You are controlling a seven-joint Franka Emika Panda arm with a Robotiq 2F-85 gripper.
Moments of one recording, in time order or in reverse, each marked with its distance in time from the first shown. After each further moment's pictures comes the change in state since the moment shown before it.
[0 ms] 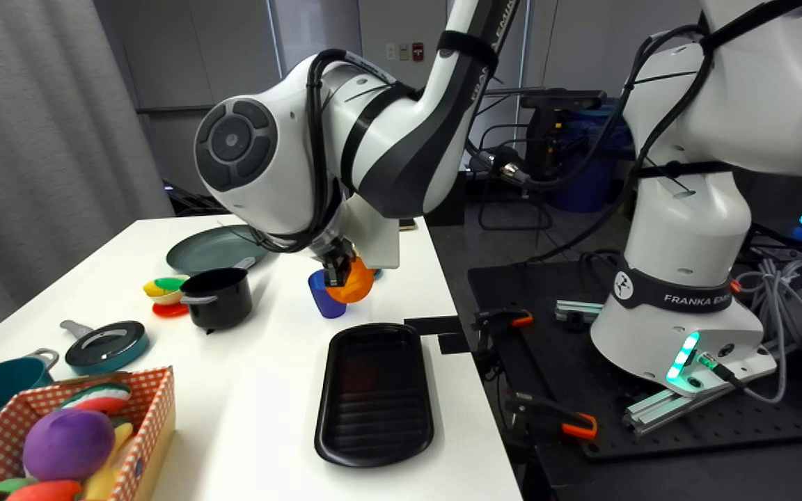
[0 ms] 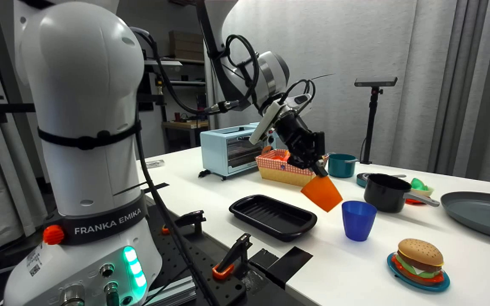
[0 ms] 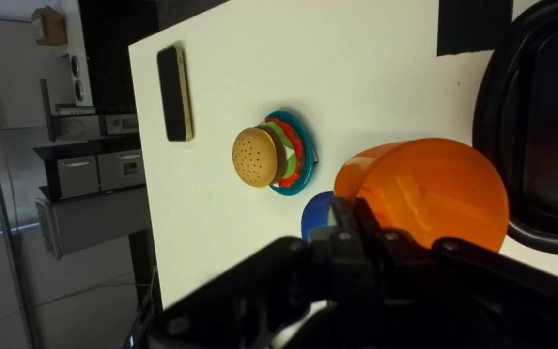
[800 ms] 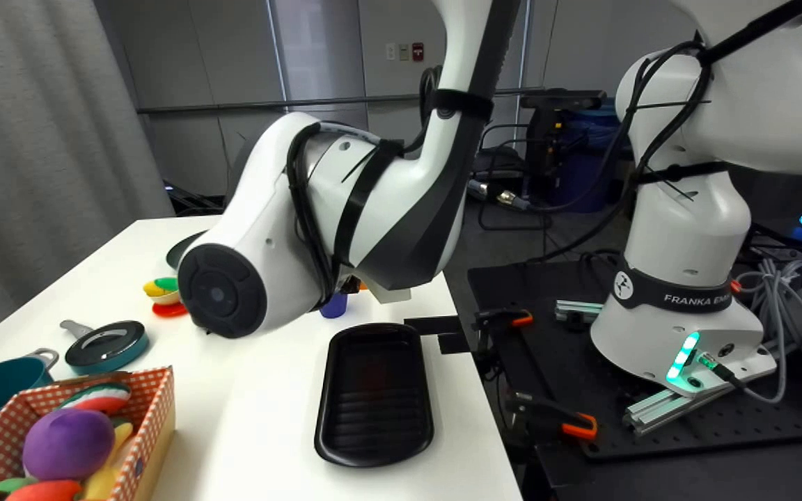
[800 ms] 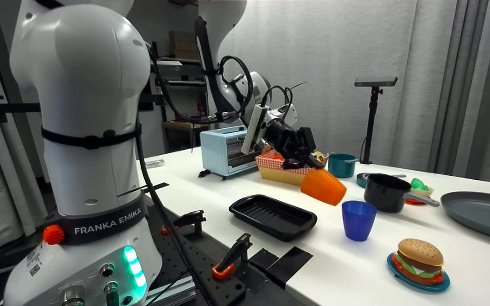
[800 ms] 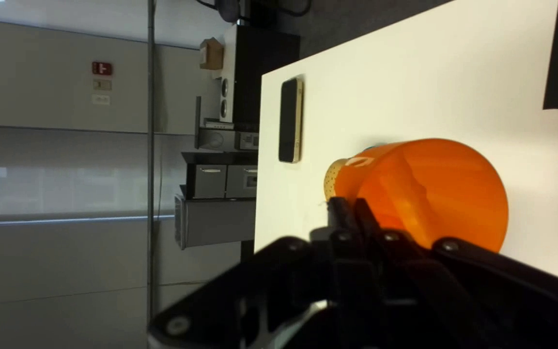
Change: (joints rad) arm 0.094 0.154 0.076 0.097 -0.064 -0.396 0.120
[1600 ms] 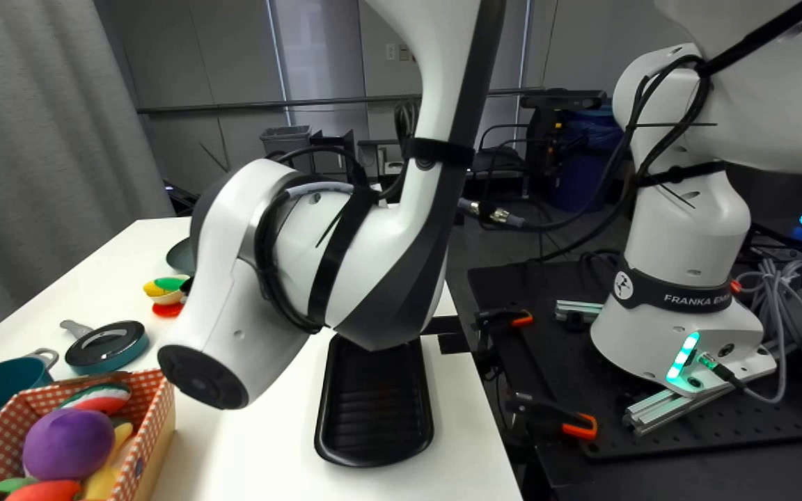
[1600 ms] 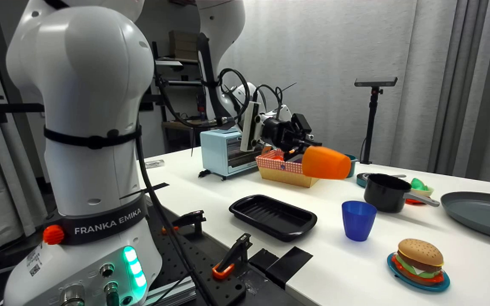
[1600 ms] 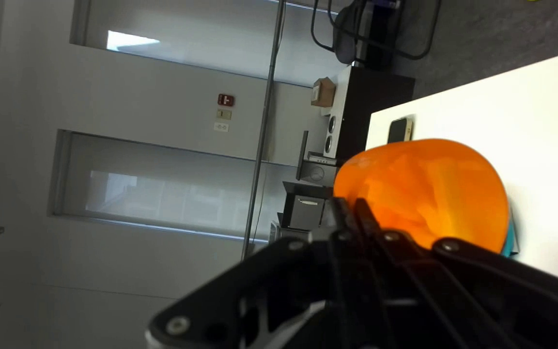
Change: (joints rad) arm 0.060 0.121 0.028 0.118 -0.009 -0.353 0.000
